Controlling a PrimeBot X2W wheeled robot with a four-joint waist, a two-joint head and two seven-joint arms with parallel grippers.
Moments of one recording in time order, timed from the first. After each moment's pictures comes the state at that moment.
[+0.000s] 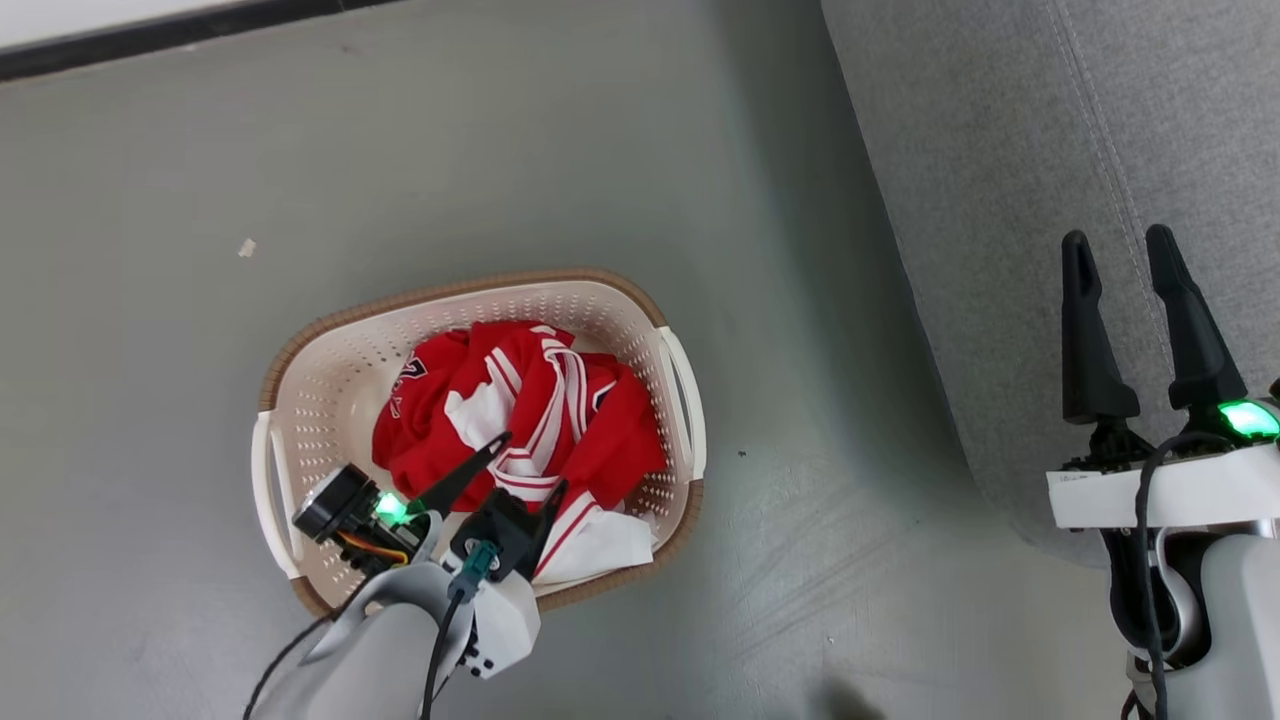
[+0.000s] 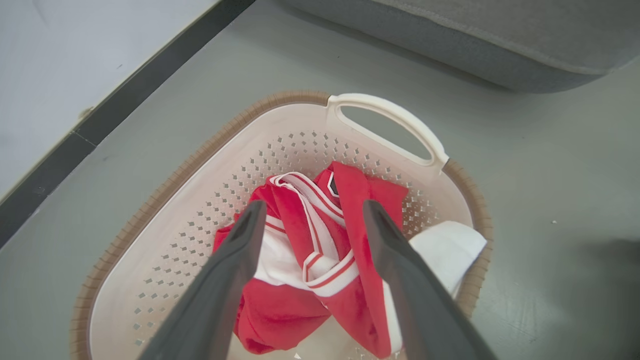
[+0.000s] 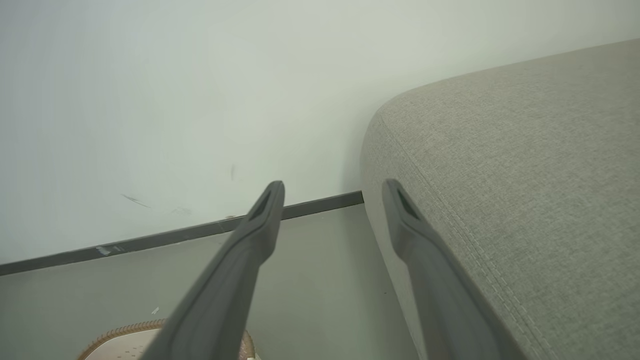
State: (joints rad) left arm -0.48 0.06 -0.53 0.64 0.10 -0.01 -0.22; right arm -0.20 -0.04 -0.08 -0.13 0.23 0.12 -0.25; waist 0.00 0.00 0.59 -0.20
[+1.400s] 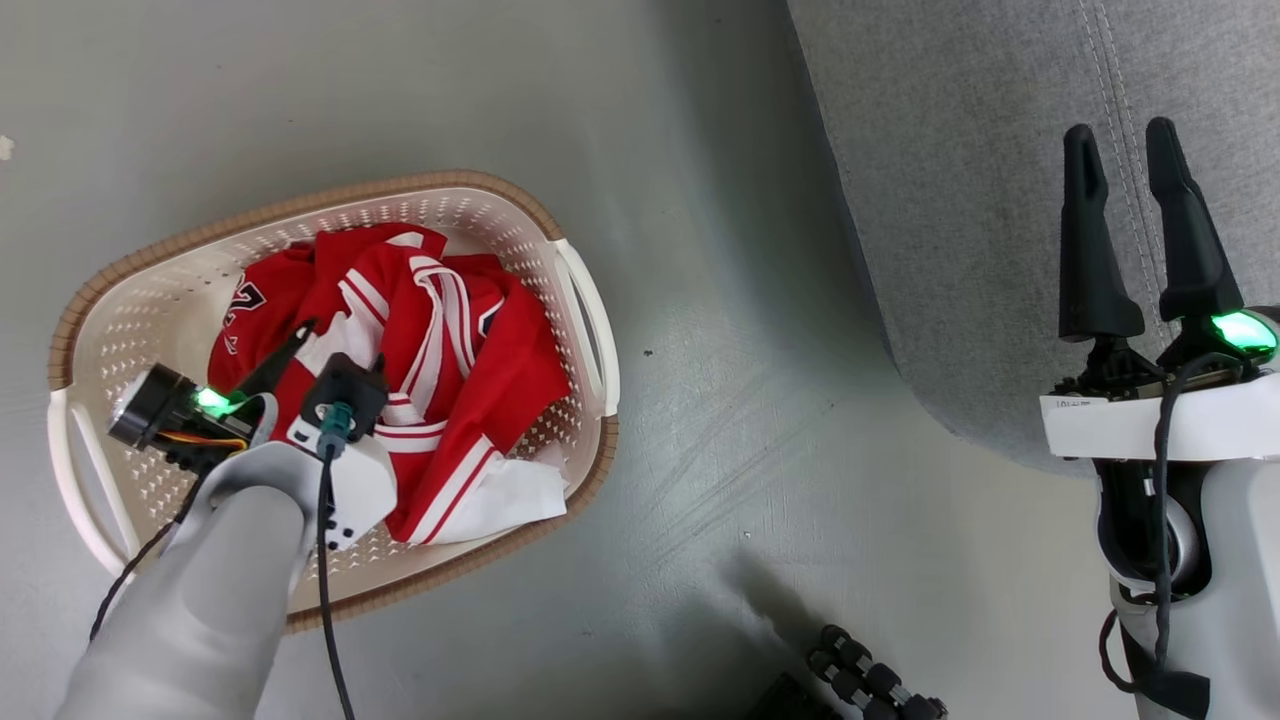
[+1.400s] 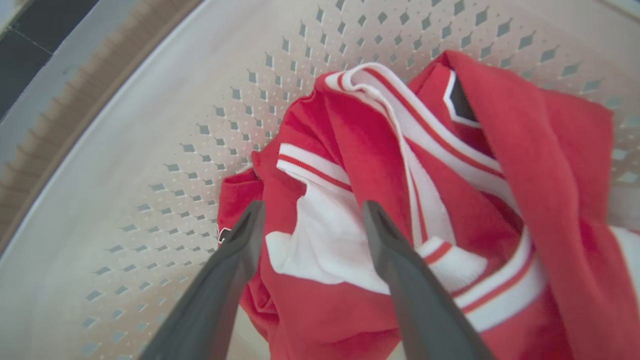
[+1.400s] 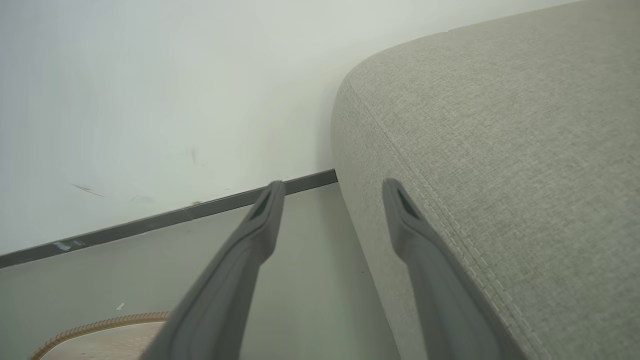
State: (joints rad) left arm -0.73 0.14 -0.44 0.90 0.12 0.09 -0.19; right arm -0.34 -0.04 -0.03 -0.15 0.33 0.12 -0.25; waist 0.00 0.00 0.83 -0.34
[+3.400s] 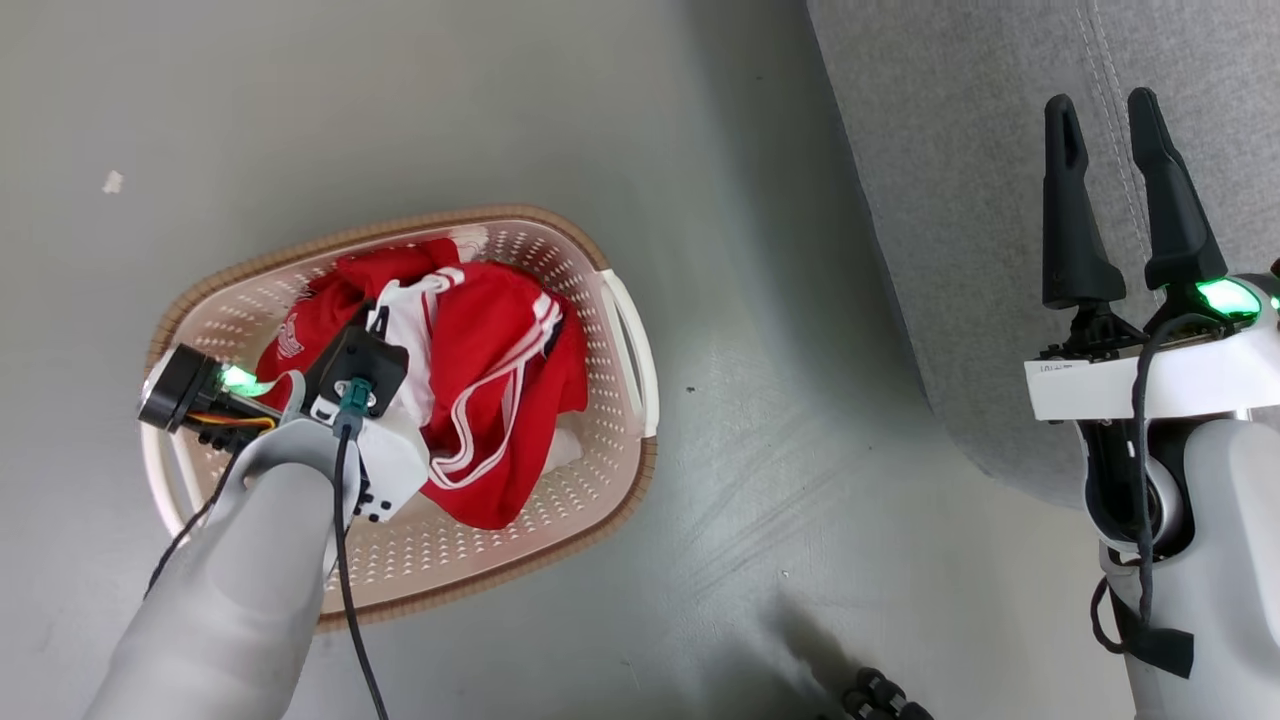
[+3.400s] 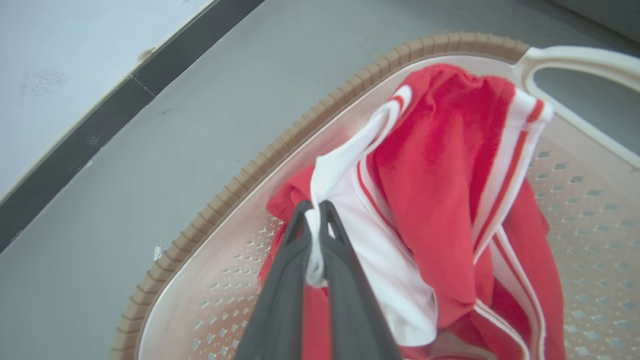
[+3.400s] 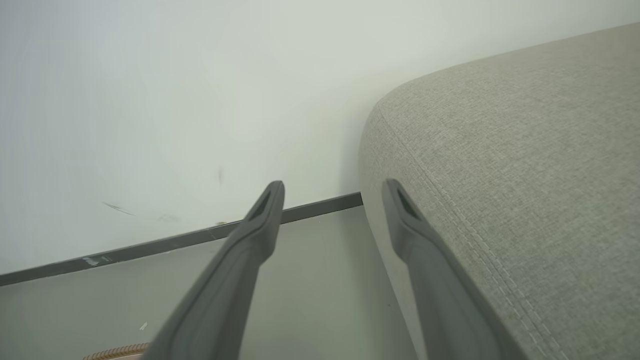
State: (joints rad) left arm -0.77 0.09 -0.42 0.93 0.06 0.11 -0.23; right arm -0.41 -0.04 -0.02 -0.06 0.31 0.12 -0.26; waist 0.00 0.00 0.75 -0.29
